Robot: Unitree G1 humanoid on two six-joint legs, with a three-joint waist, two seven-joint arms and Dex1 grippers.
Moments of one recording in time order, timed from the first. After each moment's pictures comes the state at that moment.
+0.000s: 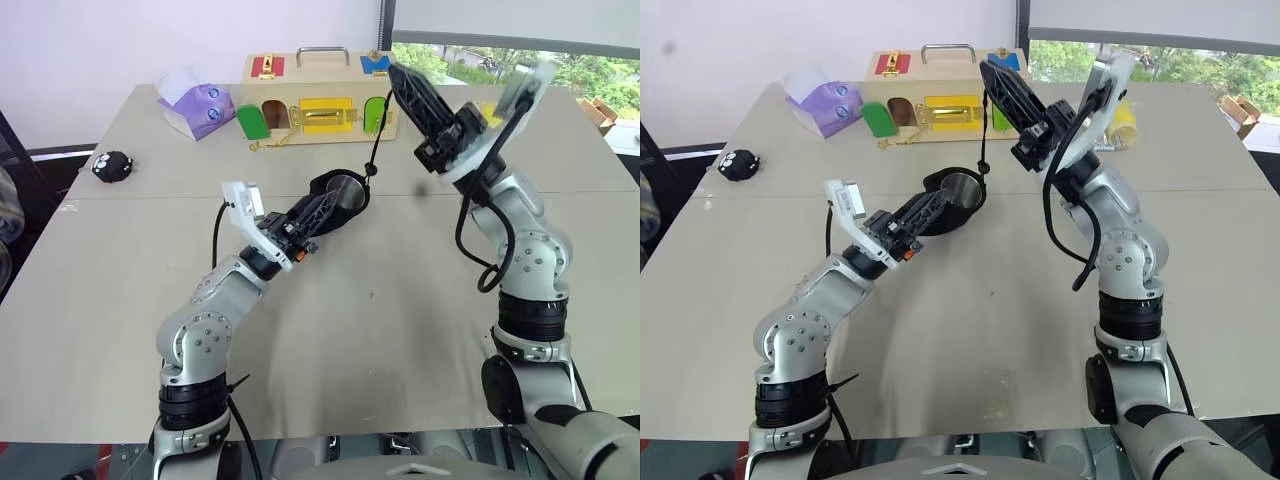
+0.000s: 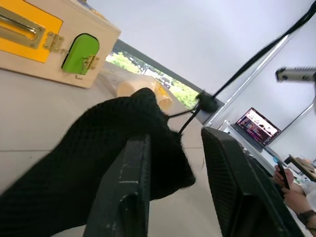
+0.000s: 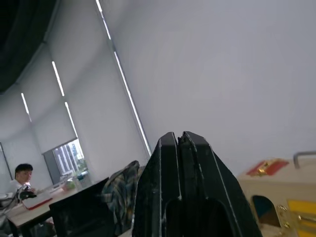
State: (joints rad) left arm -0.27 0.24 0.18 -0.38 -0.89 0.68 -0.34; right arm -0.76 -0.08 -0.14 -0.23 0.87 0.53 0.44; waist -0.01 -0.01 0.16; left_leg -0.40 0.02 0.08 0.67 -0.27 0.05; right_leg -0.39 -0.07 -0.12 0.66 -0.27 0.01
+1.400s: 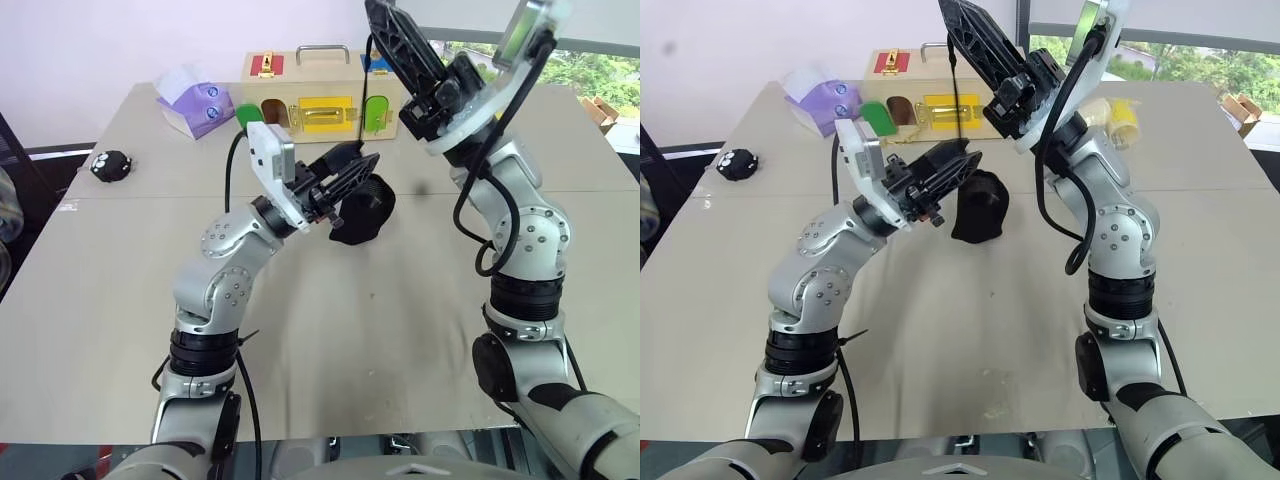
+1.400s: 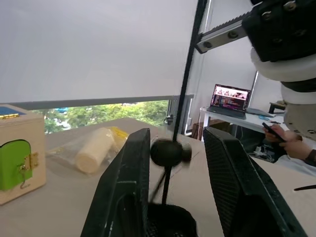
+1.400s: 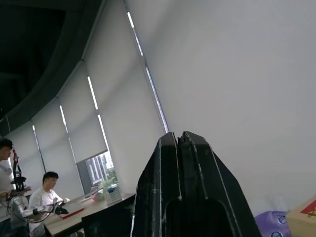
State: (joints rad) left arm -0.52 0.29 0.03 -0.28 -0.62 0.44 -0.61; right arm -0.86 -0.06 -0.11 -0.22 0.96 0.54 0.40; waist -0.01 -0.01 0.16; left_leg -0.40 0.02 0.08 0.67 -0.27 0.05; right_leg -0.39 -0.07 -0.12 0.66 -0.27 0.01
